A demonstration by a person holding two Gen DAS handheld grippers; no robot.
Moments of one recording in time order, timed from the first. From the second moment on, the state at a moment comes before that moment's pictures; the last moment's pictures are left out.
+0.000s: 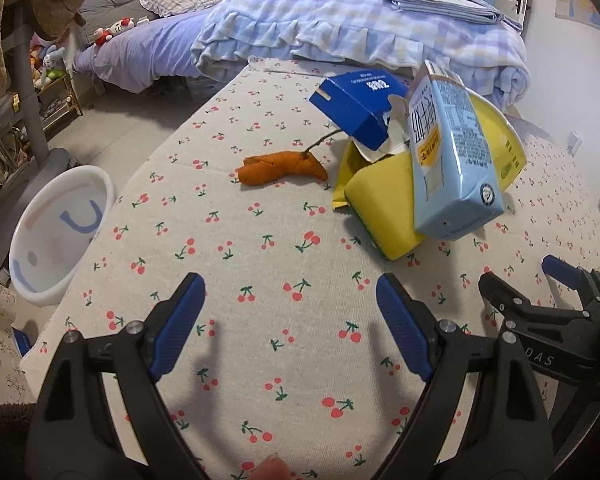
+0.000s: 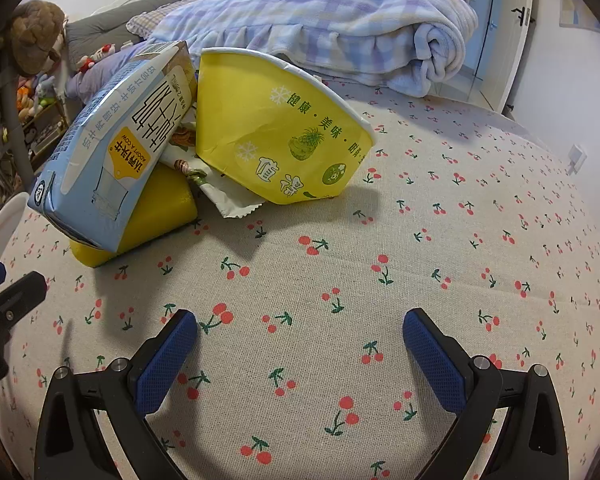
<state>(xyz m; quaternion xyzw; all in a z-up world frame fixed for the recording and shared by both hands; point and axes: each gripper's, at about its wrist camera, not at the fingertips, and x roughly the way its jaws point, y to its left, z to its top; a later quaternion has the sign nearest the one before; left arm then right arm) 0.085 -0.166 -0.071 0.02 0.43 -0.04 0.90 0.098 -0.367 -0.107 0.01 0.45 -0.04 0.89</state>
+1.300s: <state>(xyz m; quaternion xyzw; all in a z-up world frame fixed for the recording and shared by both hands) 0.129 -0.078 0.003 0.04 0.46 -0.04 0.89 0.097 -0.360 0.017 0.11 0.45 -0.10 0.88</state>
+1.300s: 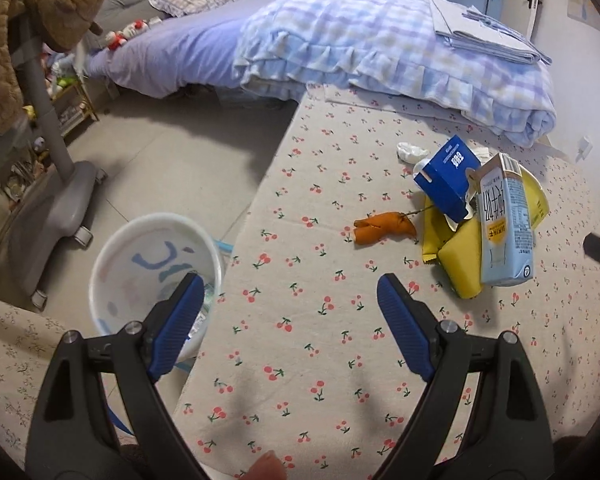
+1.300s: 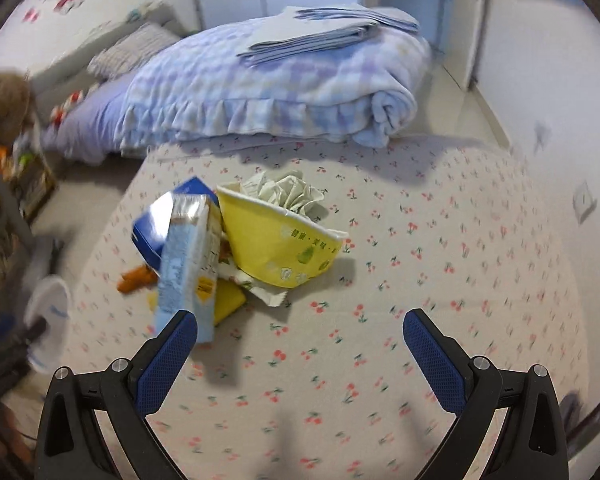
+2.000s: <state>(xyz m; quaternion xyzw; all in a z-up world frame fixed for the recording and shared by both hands) 0.235 -0.127 -0.067 0.04 0.51 -0.20 0.84 0.180 -0.389 -0.027 0.13 0.48 -0.04 0.87</state>
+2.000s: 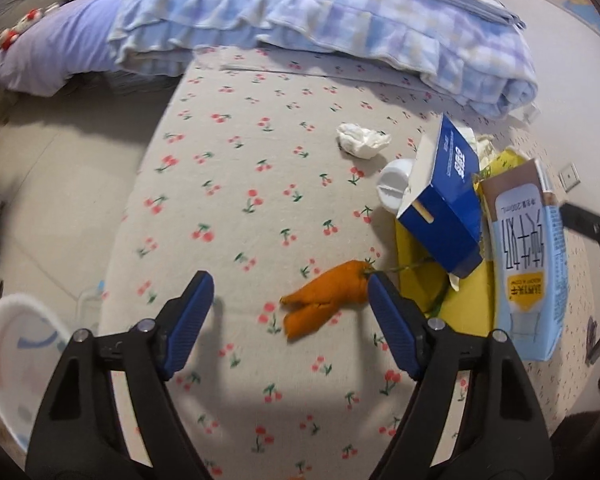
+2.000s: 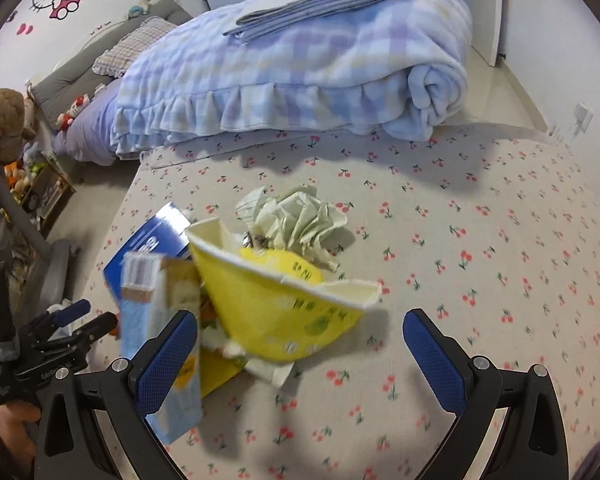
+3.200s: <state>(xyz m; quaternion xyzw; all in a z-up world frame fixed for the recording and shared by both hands) 0.200 -0.132 -0.049 0.04 0.49 -0.27 0.83 0.139 -0.385 0.006 0.10 0.47 0.02 0.88</state>
